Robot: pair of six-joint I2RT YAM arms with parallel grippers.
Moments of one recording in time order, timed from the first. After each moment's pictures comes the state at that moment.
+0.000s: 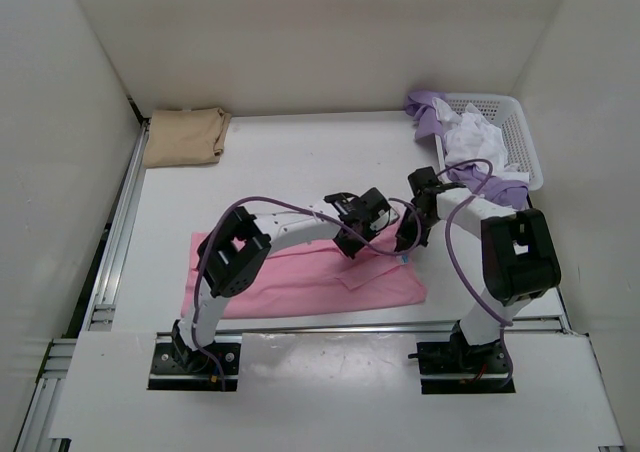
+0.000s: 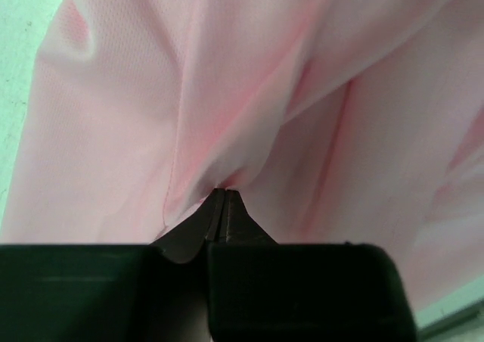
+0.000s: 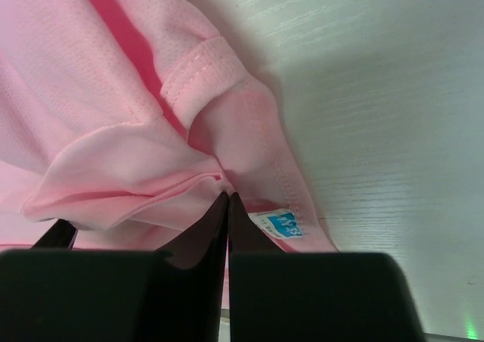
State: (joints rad) left arm -0.99 2.09 1.59 -0.69 -0.11 0.00; right arm 0.29 1.69 0.99 -0.65 -0.17 0.66
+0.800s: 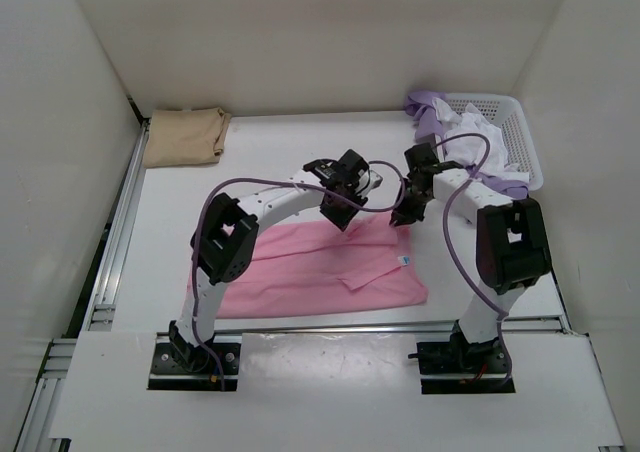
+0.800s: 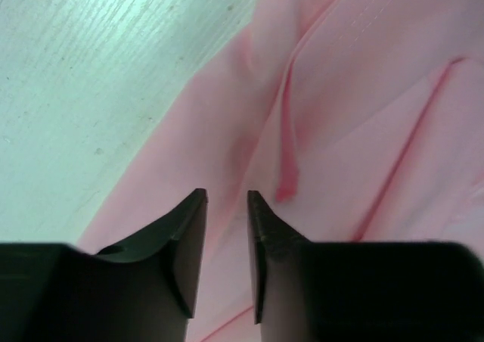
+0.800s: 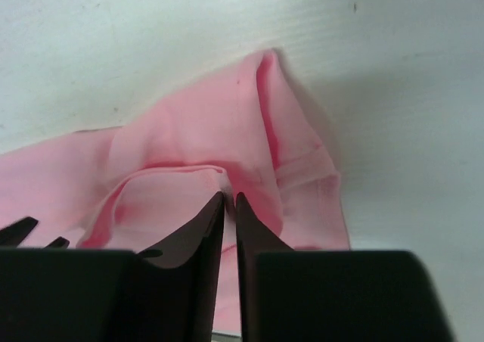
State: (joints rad) left arm -0.81 2.11 1.76 -0.79 0.04 0.00; right arm 0.29 1.75 1.20 -0.66 -0.13 0.60
